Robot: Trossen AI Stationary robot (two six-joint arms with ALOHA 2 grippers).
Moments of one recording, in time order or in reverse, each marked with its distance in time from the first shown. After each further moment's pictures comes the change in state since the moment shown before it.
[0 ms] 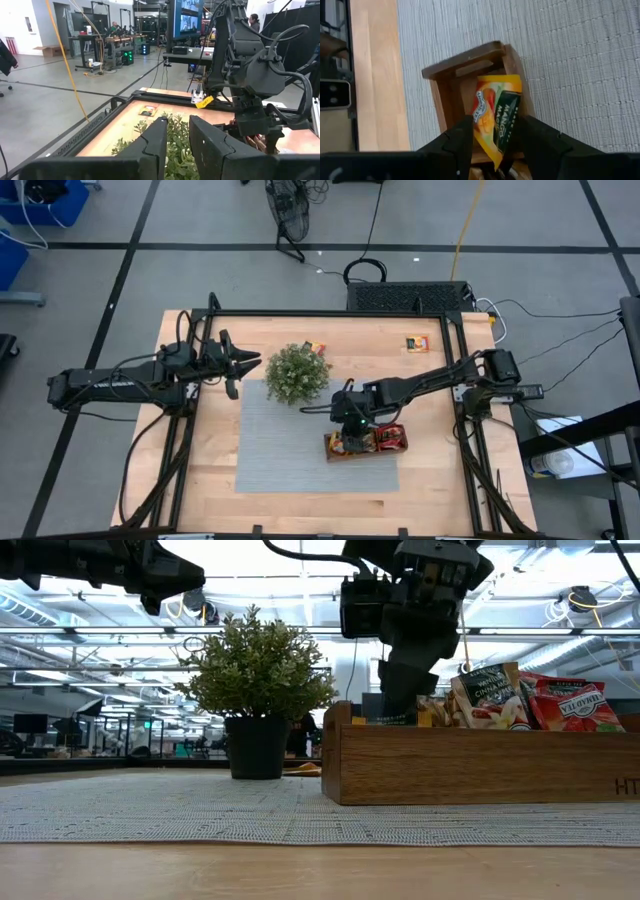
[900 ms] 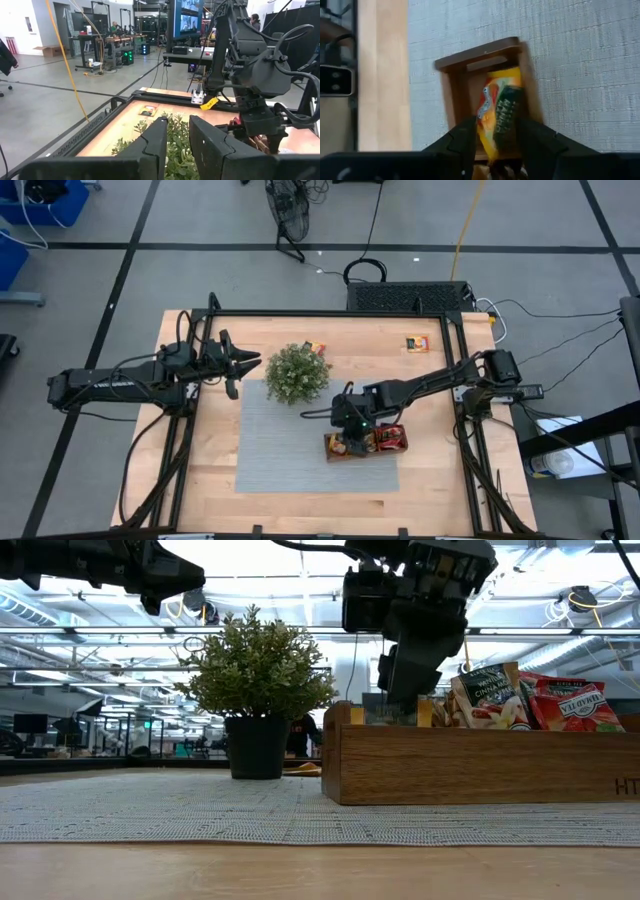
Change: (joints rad) left arm 0.000 0.000 0.000 0.000 0.000 0.000; right arm 0.020 0.000 0.000 -0.001 -0.001 -0.056
